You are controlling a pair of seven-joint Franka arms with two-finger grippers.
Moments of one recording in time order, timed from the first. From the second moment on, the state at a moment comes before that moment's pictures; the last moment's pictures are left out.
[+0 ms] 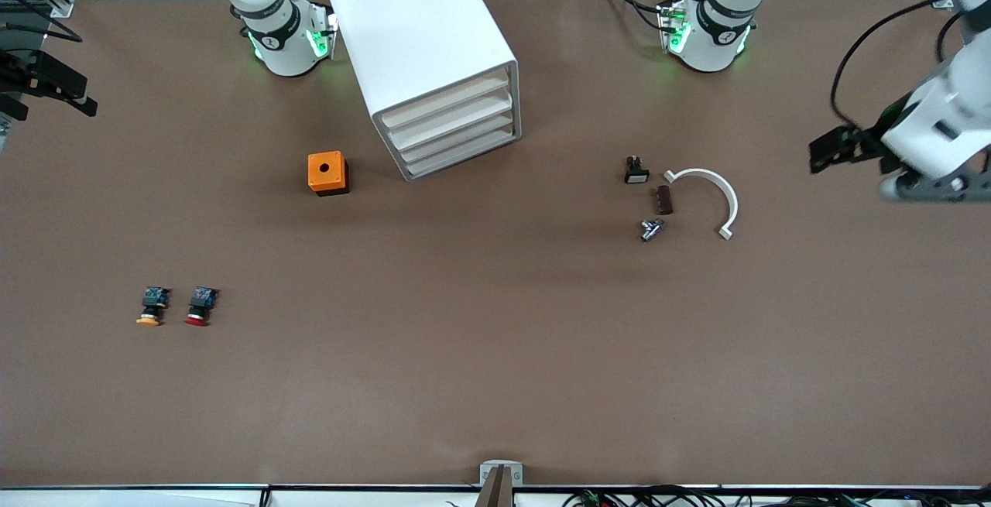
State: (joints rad) left arm -0.05 0.12 -0.10 -1.52 0.03 1.54 -0.11; right arm 0.00 -0.15 -0.10 -1.67 0.01 1.48 -0.14
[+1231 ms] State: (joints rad) left arm -0.38 0.68 -0.12 -1.41 -0.28 1.76 -1.52; right arm 0.00 -0.04 -0.11 -1.65 0.00 1.48 -0.14
